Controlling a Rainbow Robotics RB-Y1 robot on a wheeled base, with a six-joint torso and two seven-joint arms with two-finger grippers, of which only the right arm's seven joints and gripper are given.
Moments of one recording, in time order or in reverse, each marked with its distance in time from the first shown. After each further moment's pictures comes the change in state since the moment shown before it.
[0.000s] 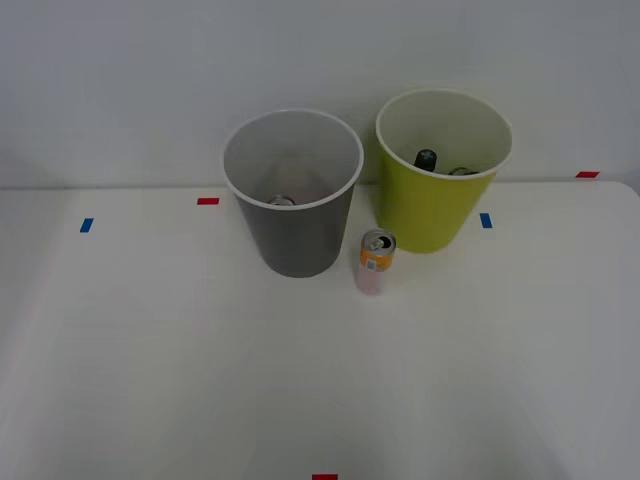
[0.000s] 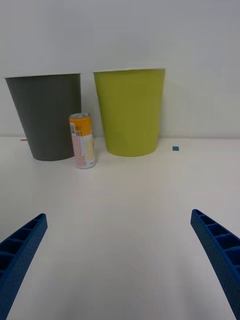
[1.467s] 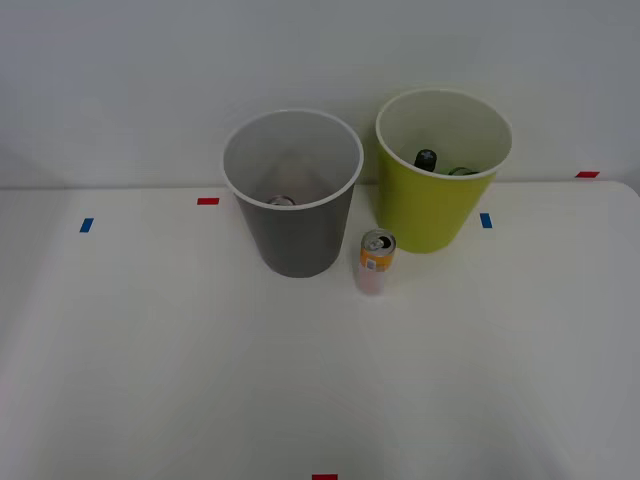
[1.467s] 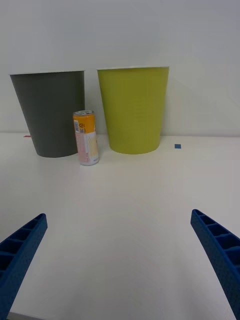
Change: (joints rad) arm 0.037 0.003 -0.006 -0.026 0.024 0.009 -0.006
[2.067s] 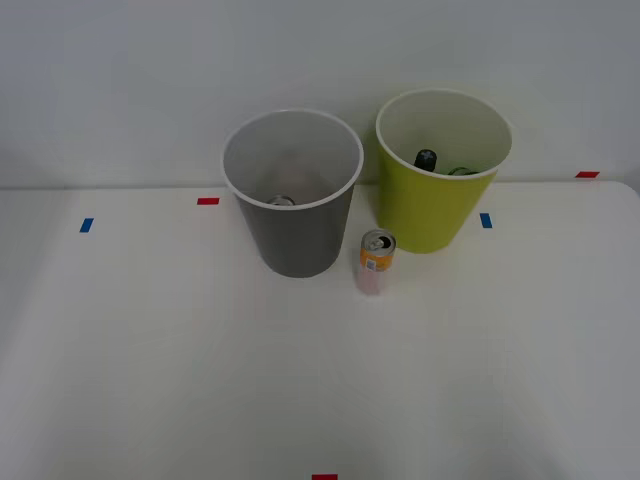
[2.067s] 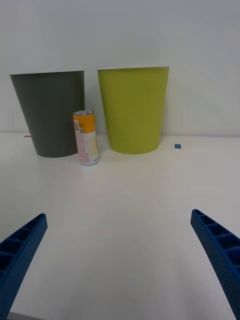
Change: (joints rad) arm 0.000 0.000 0.000 0.000 0.000 0.000 0.000
